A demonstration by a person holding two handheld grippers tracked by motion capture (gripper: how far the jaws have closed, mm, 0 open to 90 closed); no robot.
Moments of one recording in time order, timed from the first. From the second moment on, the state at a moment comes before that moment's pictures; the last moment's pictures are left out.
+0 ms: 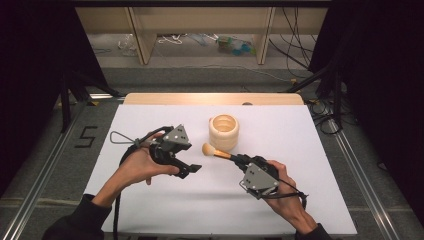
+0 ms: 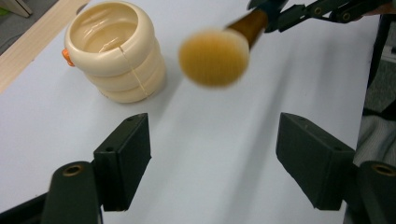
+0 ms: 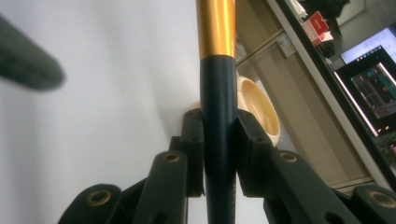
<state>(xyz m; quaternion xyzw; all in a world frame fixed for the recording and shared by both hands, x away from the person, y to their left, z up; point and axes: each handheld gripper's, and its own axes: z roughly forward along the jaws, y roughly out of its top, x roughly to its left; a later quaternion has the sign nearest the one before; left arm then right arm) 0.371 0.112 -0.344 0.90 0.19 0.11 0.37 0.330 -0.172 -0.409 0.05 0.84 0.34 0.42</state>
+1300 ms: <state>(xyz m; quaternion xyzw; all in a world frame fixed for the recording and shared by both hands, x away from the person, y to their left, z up) 0.346 0.093 -0.399 0.77 0.24 0.10 0.59 0.340 -0.187 -0.416 0.18 0.77 0.57 0.21</state>
